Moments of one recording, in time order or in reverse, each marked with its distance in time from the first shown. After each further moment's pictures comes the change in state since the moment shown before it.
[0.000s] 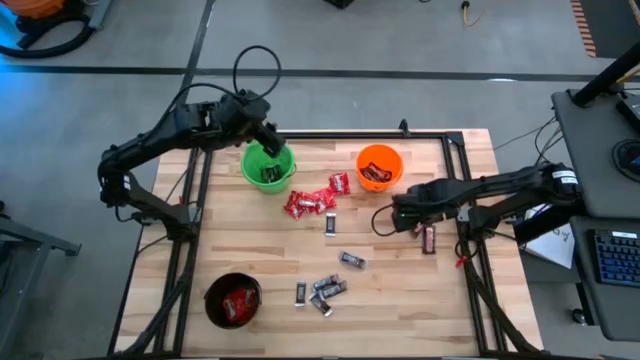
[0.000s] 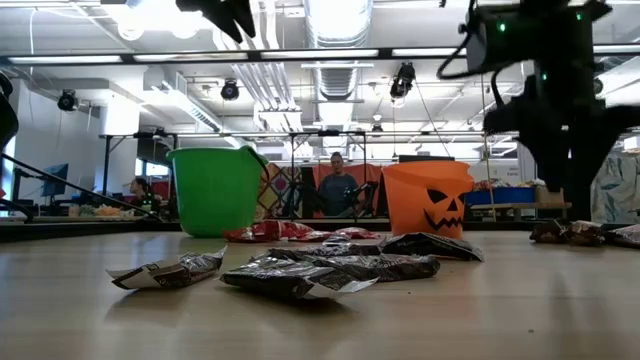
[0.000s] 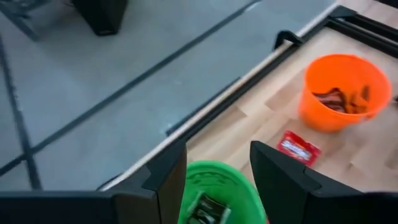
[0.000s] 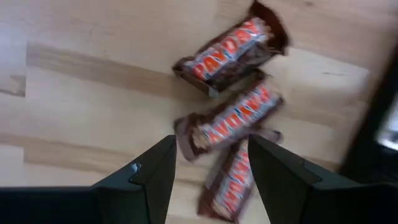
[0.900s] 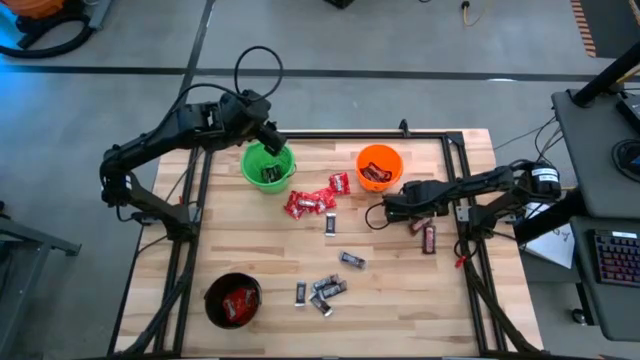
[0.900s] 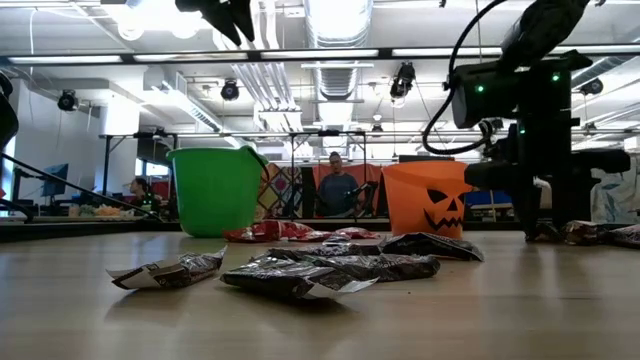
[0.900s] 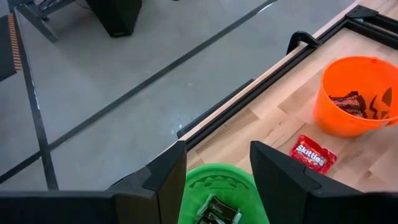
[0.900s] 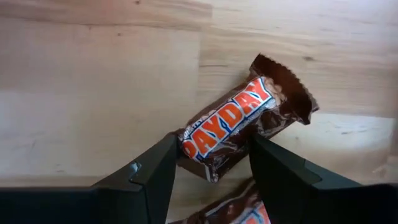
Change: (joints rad) left arm 0.001 0.010 -0.003 0.002 -0.041 -0.004; right arm -0.090 0.182 -0.094 0.221 0.168 0.067
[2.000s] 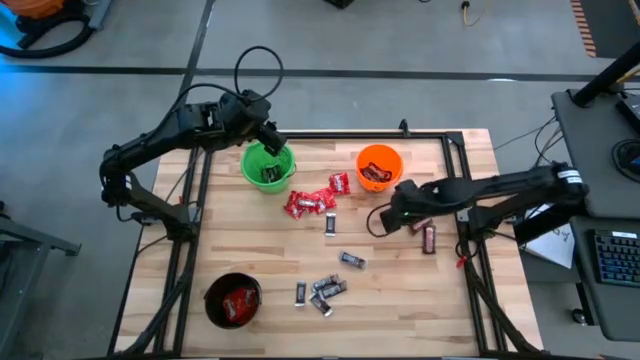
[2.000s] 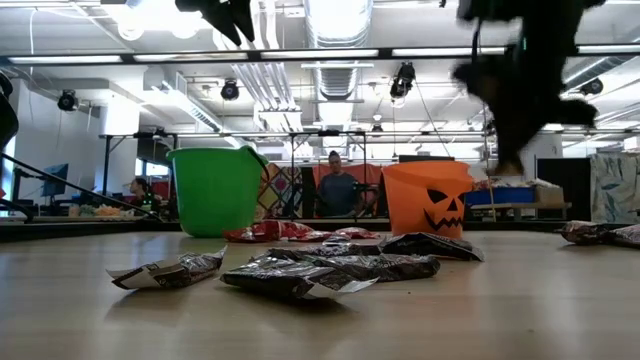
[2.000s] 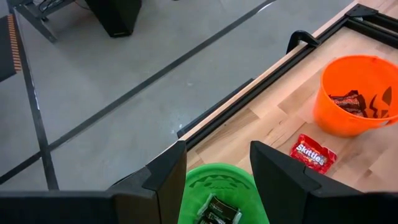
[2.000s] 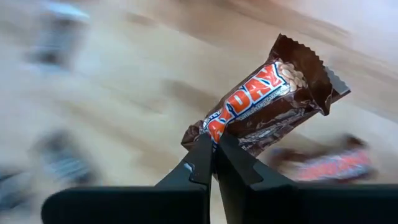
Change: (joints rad) left arm 0.000 0.000 0.000 -0.001 0.002 0.003; right arm 0.147 -0.239 0.174 -0.021 -0.071 -0.207
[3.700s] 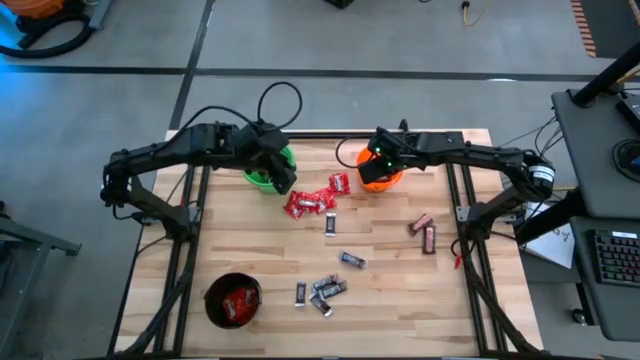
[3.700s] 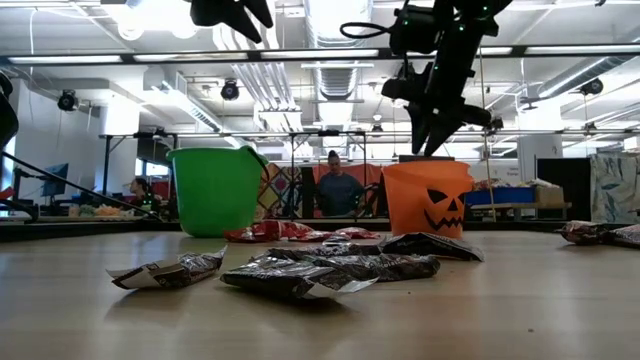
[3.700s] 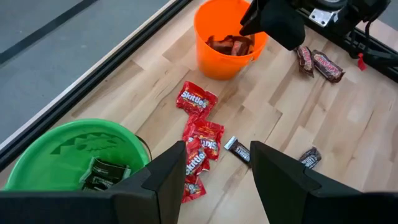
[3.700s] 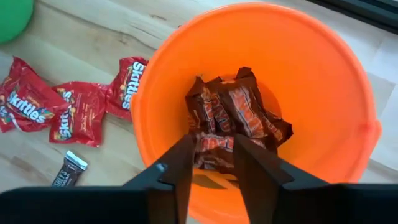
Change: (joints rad) left arm -0.152 0.005 -0.091 0.045 0.350 -0.149; right arm -0.439 0.270 0.319 0.056 0.002 -0.474
